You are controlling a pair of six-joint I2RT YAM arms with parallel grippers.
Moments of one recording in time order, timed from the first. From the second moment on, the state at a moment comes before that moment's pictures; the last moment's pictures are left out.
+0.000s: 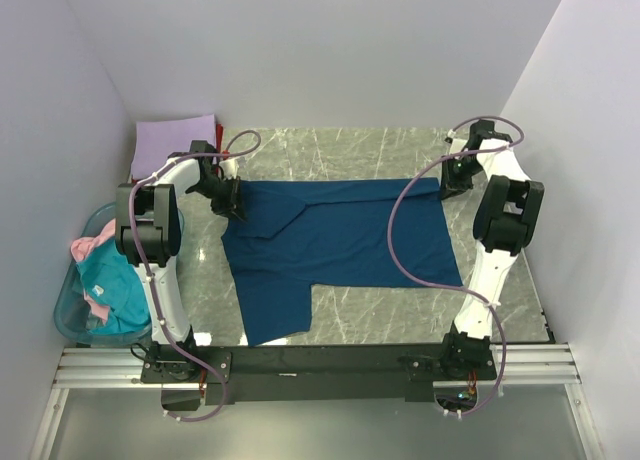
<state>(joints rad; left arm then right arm) -0.03 2.08 1.51 -0.80 0.55 0.06 -0.21 2.26 1.90 -0.96 -0.33 -0.21</state>
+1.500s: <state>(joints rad) -0.02 2.08 1.53 -0.85 0.58 0.07 -0.01 2.14 1.73 -0.80 0.11 -0.71</state>
